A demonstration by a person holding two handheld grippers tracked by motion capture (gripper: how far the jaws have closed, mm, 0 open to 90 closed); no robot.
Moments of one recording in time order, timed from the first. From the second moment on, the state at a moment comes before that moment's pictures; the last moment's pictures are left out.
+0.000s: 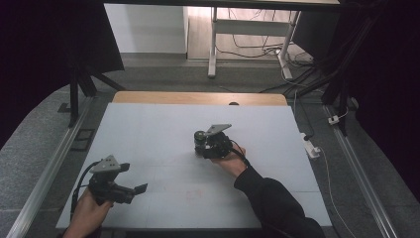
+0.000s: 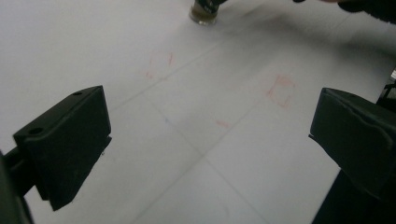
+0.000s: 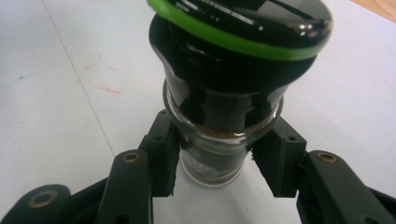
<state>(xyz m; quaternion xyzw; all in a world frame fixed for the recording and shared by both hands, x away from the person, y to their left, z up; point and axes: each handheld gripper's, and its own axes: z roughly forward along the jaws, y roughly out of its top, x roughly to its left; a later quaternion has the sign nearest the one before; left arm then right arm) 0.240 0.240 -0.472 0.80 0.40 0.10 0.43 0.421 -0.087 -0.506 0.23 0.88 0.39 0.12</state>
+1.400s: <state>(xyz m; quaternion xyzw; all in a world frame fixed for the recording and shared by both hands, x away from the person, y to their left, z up) 0.364 0.153 -0.477 0.83 0.33 0.08 0.44 0.421 -0.087 -0.505 0.23 0.89 0.39 0.12</state>
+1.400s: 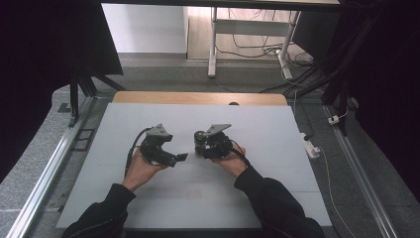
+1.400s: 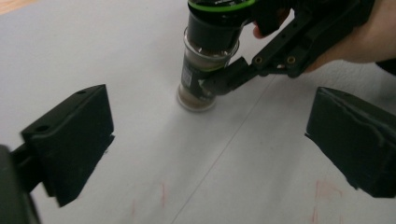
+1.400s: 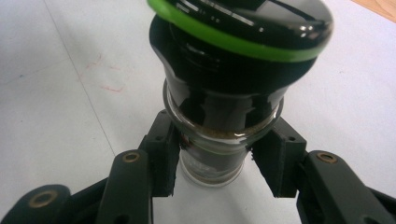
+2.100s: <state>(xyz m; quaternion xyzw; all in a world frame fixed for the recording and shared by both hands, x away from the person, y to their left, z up) 0.378 0.124 -0.470 0.86 0.28 0.08 0.42 0.420 -0.086 -0.505 0.23 0.89 0.39 0.12</state>
